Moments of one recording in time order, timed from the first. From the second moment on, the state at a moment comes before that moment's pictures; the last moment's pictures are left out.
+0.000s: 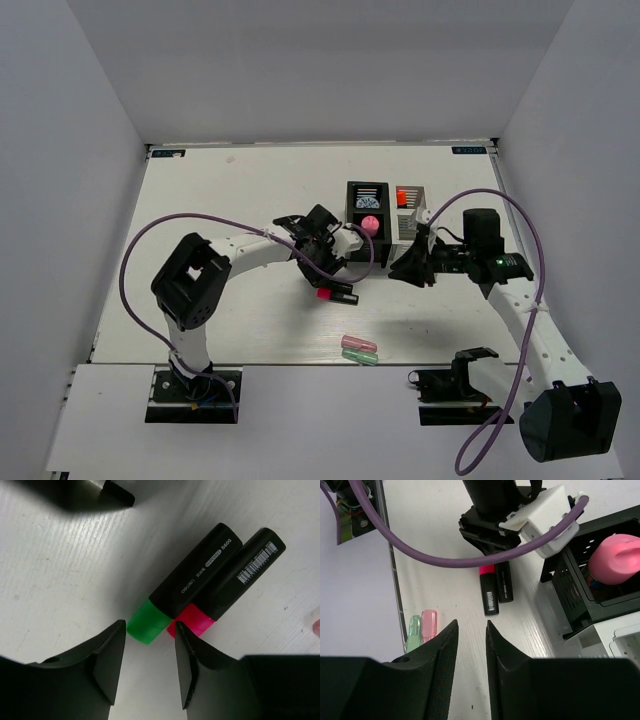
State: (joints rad) left arm -0.77 1.85 1.24 -0.56 0.19 0.26; right arm 0.18 0.96 0.78 -0.58 -1.07 -0.53
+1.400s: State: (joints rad) left arm -0.84 1.61 0.90 -0.50 0.10 0.24; right arm 0.13 0.96 0.77 -0.59 -1.14 -0.53
